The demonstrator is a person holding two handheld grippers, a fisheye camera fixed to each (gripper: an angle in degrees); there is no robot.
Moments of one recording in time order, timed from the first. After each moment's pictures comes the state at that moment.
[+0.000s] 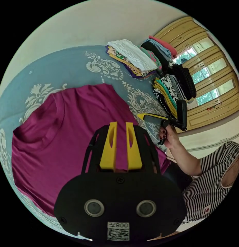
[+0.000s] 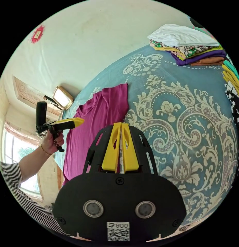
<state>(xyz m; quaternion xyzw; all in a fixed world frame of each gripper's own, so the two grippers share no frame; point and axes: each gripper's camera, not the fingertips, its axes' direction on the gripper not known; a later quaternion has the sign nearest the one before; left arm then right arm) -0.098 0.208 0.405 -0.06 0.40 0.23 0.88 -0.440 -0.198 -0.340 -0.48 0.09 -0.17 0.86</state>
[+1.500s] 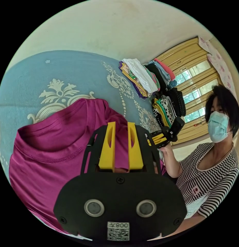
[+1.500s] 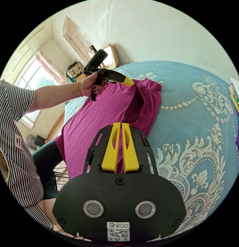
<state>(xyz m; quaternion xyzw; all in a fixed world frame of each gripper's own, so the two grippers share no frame) -0.104 -0.184 0.557 -0.02 0.50 0.11 0.86 -0.519 -0.064 -0.150 -0.61 -0.11 -0.39 0.68</state>
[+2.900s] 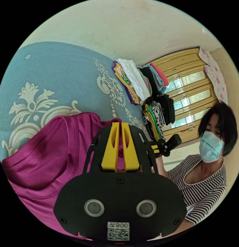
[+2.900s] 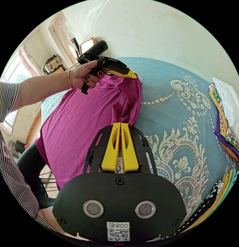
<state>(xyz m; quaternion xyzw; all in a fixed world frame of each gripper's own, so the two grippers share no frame) -0.045 -0.286 0.737 -0.05 0.57 0.10 0.81 -0.545 -0.092 -0.120 -0.55 0.01 -0.46 0.70</state>
